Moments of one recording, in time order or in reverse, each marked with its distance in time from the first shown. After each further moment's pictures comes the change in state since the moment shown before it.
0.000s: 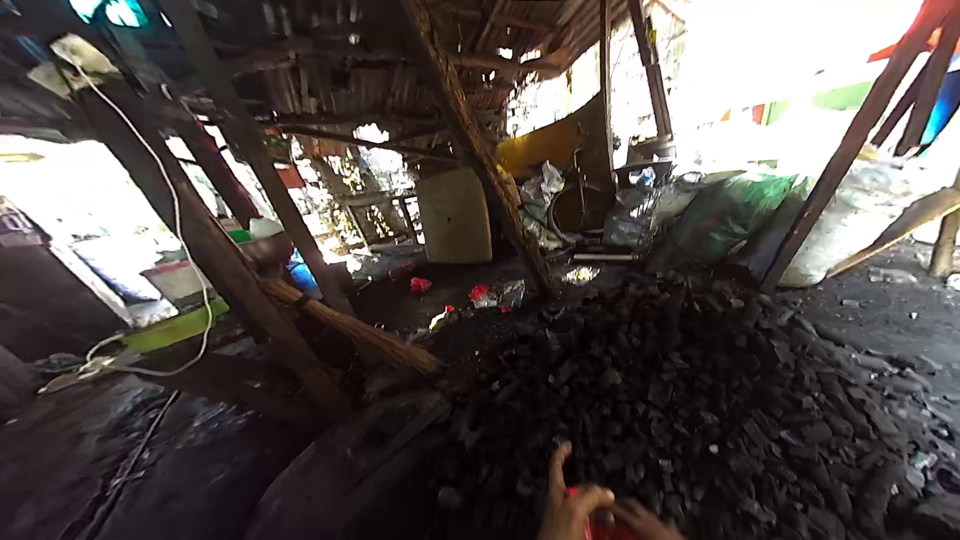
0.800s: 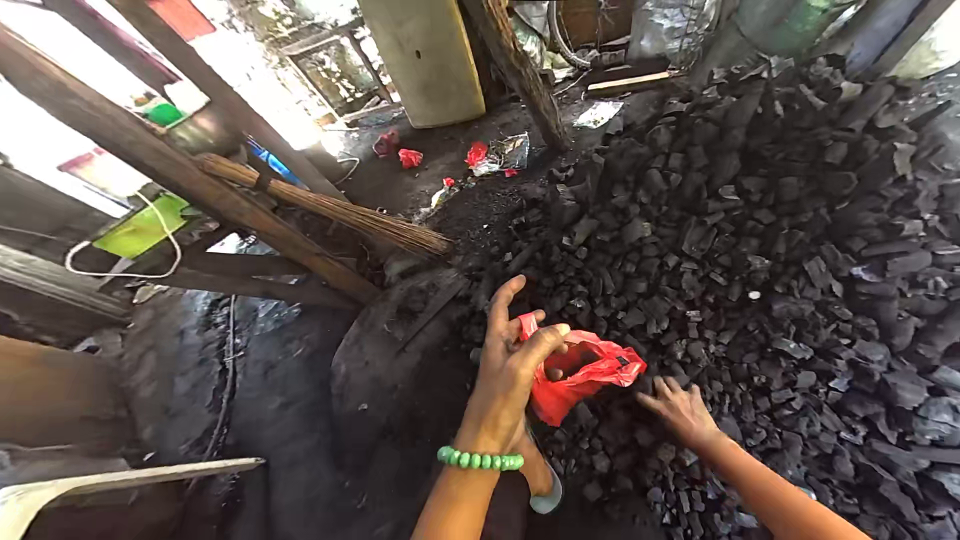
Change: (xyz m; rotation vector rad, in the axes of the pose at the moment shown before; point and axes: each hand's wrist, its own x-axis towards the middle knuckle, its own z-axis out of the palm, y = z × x) left_hand -0.005 0.034 -0.054 0.153 0.109 0.238; right_hand 0.010 0.114 0.071 -0.563 -0.146 0.193
